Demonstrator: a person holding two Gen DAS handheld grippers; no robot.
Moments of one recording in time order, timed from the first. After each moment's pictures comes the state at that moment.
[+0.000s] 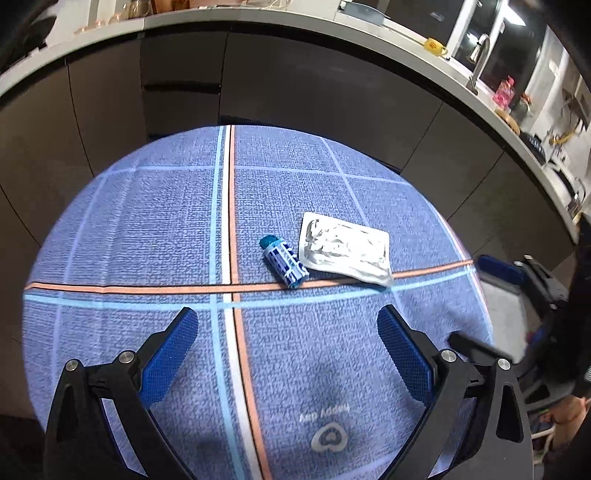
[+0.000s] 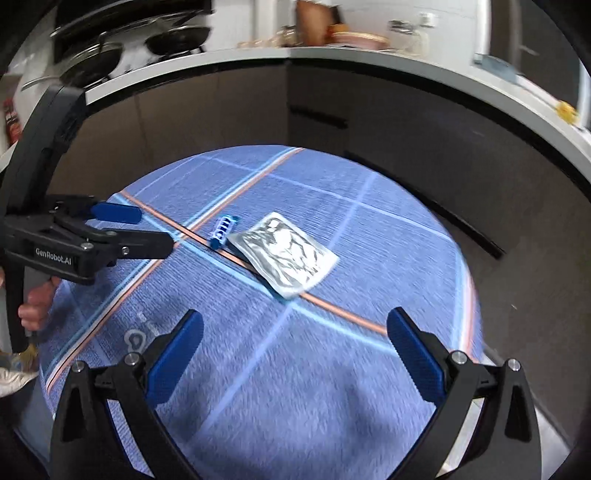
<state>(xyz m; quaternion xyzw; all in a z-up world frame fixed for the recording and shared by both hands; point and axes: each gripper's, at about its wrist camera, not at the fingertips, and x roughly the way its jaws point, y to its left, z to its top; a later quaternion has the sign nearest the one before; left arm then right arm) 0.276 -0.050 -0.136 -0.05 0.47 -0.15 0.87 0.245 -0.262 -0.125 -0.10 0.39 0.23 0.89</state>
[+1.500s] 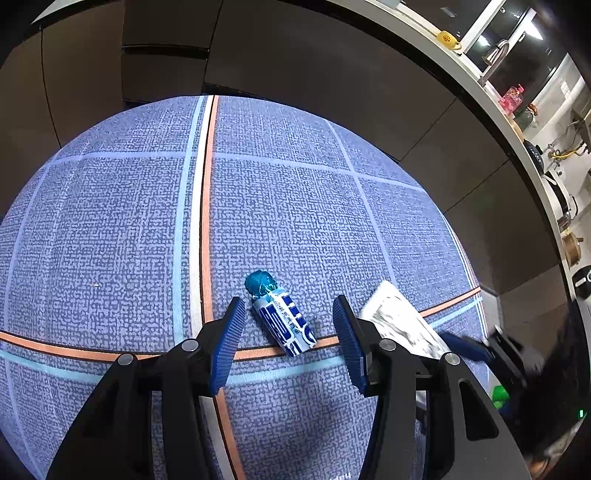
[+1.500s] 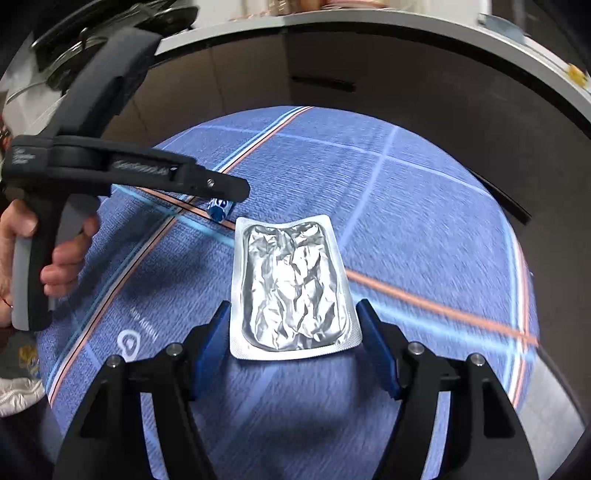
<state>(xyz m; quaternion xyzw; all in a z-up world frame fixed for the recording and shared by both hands) 0.358 -0.078 -0.171 -0.08 0.51 -0.18 0.83 0.245 -0.251 -0.163 -0.06 0.44 0.21 0.87</state>
